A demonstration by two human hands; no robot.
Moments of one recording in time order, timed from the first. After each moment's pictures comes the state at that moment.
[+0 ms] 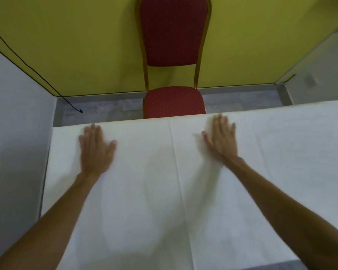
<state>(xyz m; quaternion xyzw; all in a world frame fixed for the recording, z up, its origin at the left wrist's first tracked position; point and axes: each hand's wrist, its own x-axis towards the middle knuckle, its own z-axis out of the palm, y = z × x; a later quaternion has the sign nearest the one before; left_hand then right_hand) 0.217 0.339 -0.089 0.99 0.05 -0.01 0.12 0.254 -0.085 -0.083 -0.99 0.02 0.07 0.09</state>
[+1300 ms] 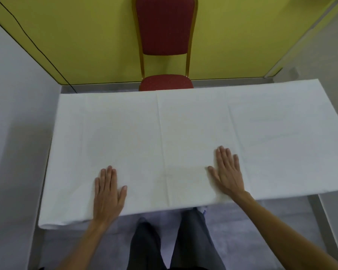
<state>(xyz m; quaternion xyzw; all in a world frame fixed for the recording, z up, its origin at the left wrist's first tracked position) -0.097 0.247 -0.092 0.99 0.02 -0.05 0.13 -0.015 -0.191 -0.086 -0.99 -0.04 0.13 0.05</state>
